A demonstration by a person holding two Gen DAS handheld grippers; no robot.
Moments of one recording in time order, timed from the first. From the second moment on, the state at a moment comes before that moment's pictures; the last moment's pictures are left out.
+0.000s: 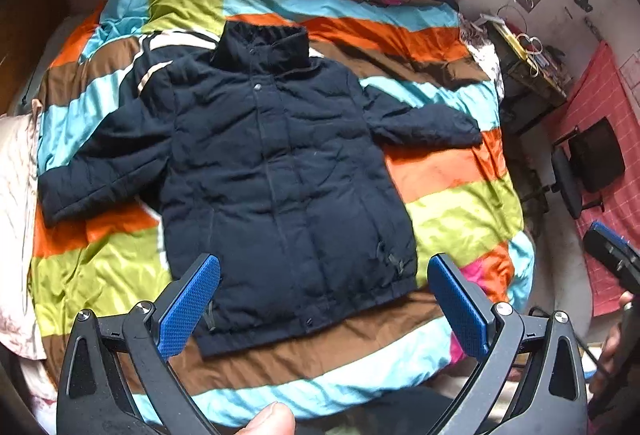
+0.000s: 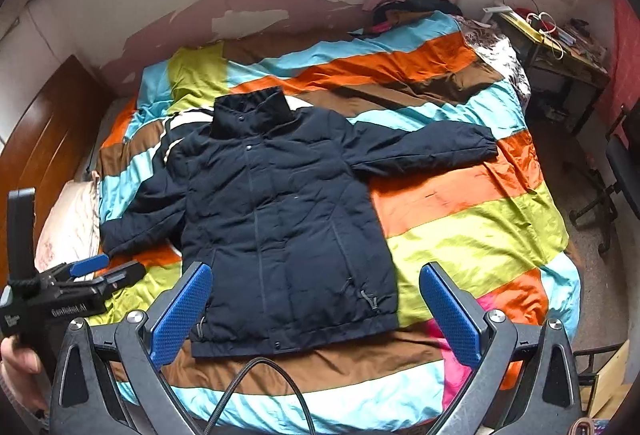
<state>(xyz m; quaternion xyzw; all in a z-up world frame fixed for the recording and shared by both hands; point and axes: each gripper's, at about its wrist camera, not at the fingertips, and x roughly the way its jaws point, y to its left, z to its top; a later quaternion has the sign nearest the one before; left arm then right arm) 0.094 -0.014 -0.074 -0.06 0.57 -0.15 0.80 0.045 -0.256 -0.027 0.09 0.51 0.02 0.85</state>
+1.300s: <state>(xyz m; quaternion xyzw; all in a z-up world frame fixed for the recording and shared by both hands) 0.380 -0.203 -0.403 0.00 0.55 -0.09 0.83 0.294 -0.537 -0.373 0.11 0.50 0.09 0.85</state>
